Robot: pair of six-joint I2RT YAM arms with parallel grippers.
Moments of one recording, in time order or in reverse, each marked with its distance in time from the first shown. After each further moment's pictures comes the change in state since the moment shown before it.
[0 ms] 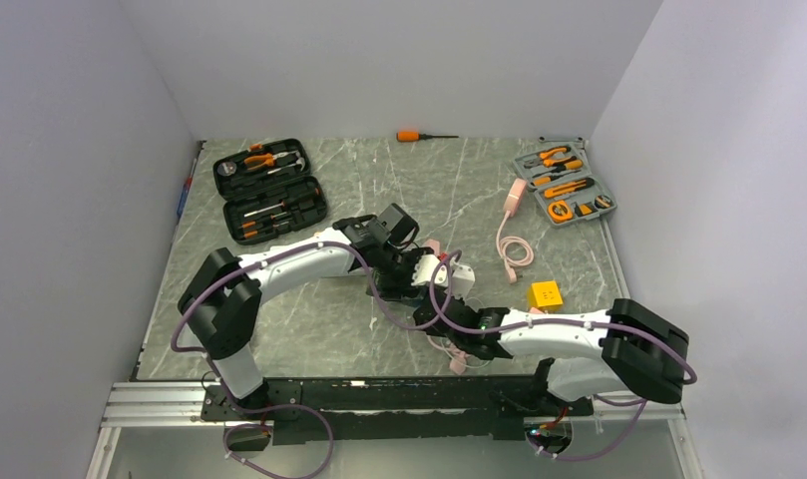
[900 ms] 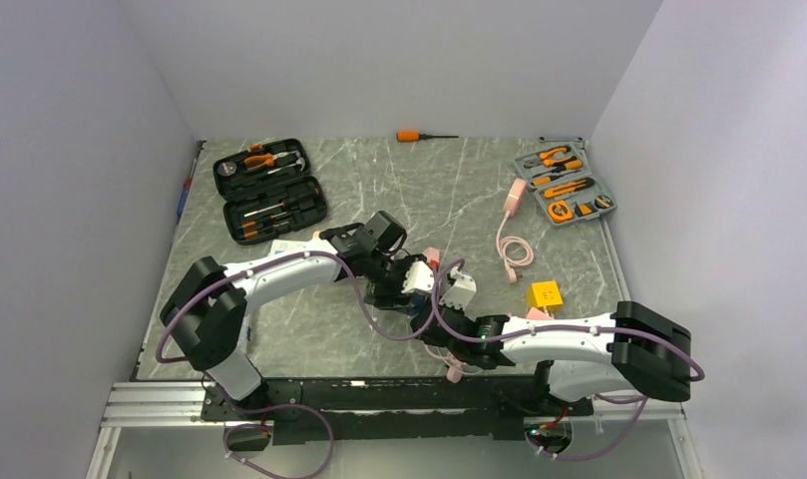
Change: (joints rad) left arm 0.012 -0.086 -0.126 0.070 0.088 0.008; right arm 0.112 -0.031 -0.002 -0.075 0.069 0.168
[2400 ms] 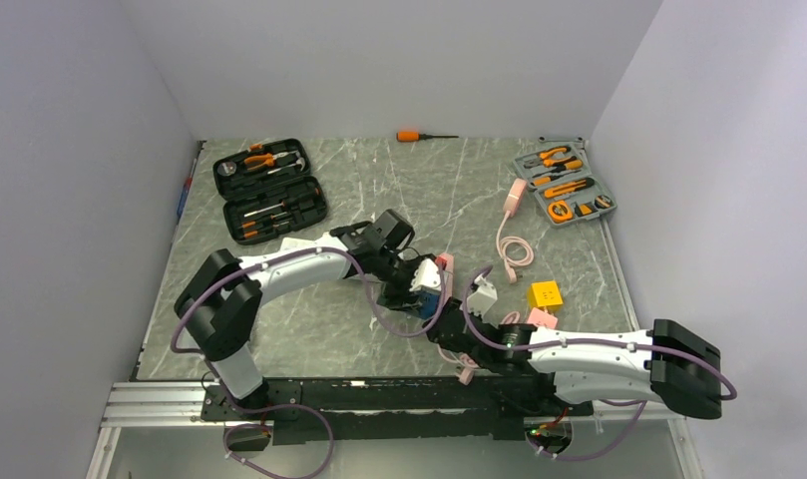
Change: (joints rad) left arm 0.000 0.093 0.075 0.018 0.105 0.002; right arm -0.008 -0.203 -0.116 -0.038 -0.005 0.079
